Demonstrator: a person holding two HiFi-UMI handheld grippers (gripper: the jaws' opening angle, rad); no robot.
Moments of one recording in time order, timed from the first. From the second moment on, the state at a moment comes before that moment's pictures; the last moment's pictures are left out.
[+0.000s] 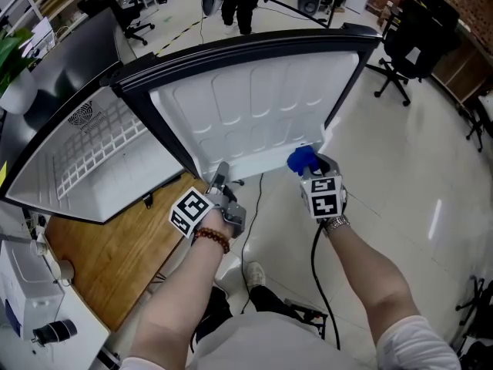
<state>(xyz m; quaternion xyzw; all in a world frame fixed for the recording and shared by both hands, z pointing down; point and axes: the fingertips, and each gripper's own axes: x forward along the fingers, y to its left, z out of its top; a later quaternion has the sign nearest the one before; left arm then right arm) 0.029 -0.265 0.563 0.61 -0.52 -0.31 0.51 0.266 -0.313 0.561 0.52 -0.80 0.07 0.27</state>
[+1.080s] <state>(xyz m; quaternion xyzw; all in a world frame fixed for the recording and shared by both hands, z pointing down) 0.037 -0.226 0.499 0.69 -0.47 -0.31 0.46 0.178 -0.220 0.439 0.42 -0.90 0.02 0.14</state>
